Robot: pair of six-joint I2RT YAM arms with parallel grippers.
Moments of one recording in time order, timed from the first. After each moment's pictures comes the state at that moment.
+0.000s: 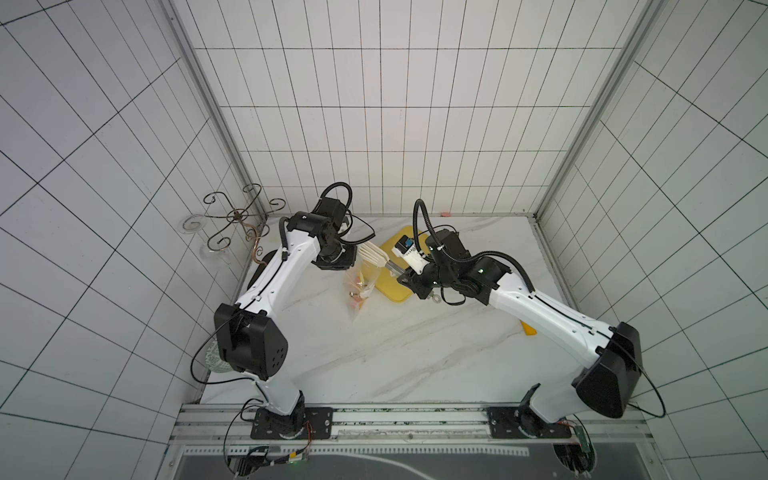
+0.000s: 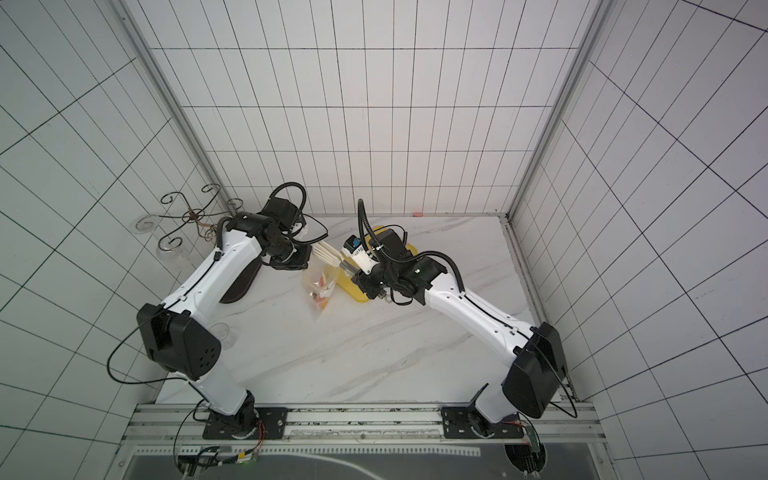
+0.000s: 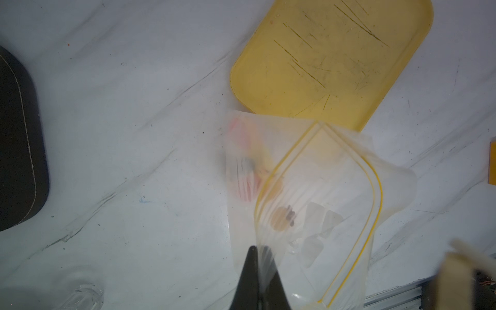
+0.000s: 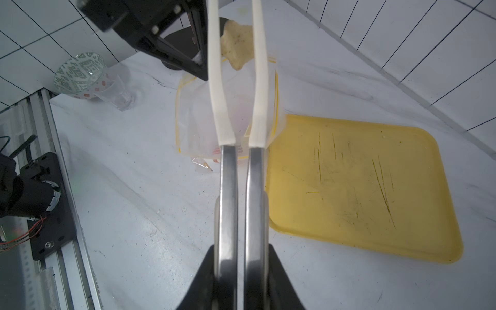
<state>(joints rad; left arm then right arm) -0.29 1.70 1.72 -1.25 0.15 -0.22 0.77 1.51 1.36 -0.57 -0.18 -0.11</state>
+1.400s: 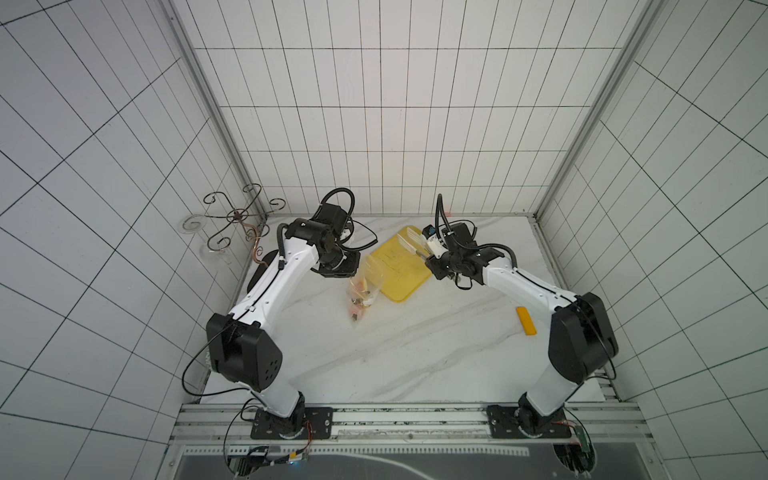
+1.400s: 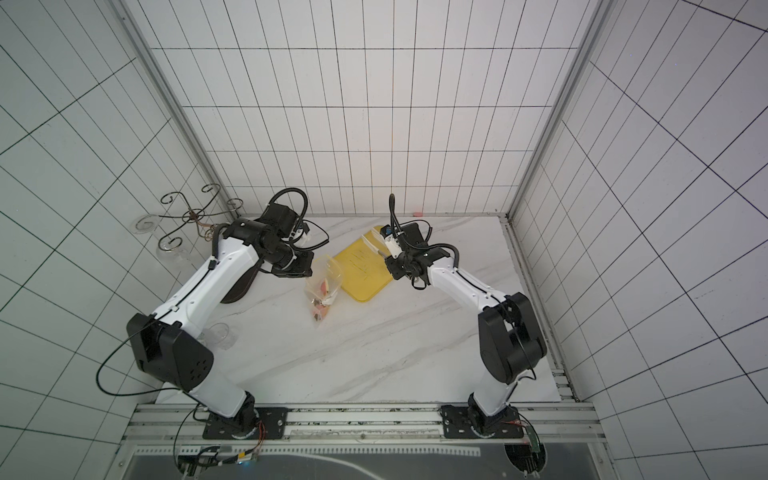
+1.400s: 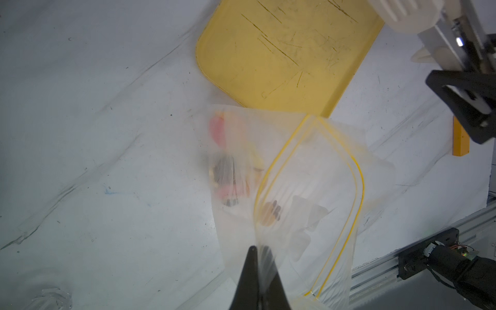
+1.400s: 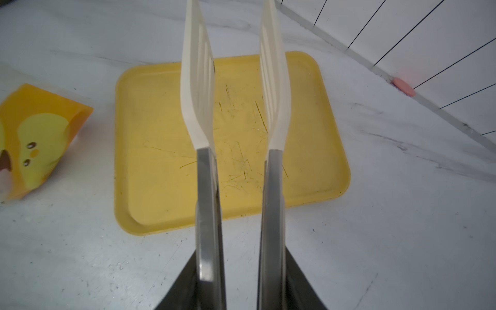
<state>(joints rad) -0.33 1.62 1.63 -1.24 0.25 -0.22 0.50 1.73 1.30 -0.39 -0.01 -0.18</state>
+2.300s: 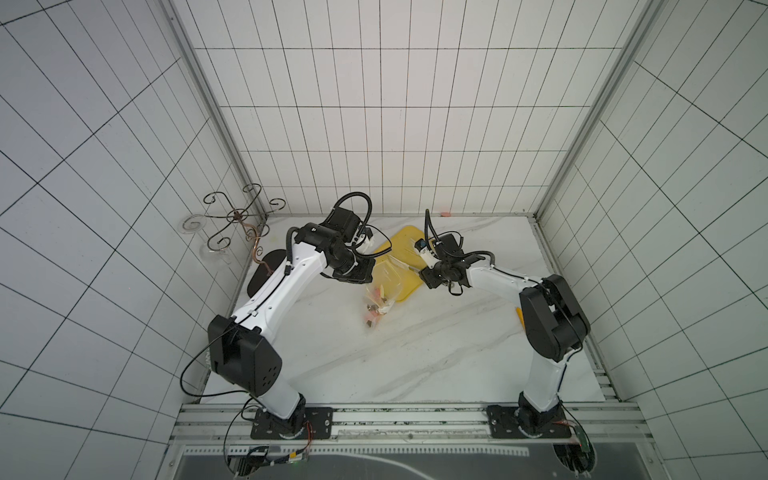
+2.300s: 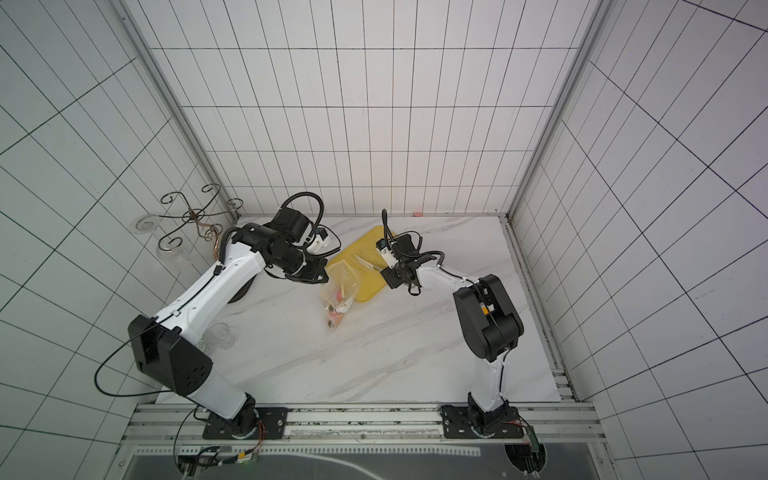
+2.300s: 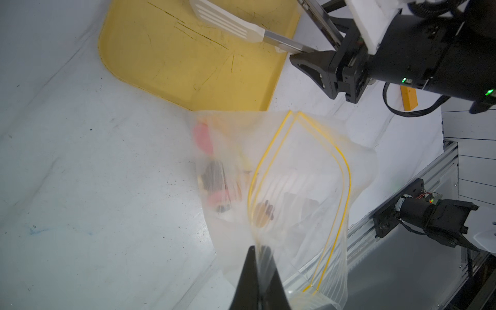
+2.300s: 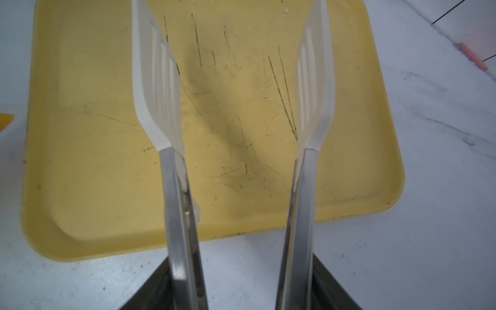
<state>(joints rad) -0.41 1.62 1.61 -1.20 0.37 -0.15 0.50 1.86 1.26 -0.28 0.00 -0.26</state>
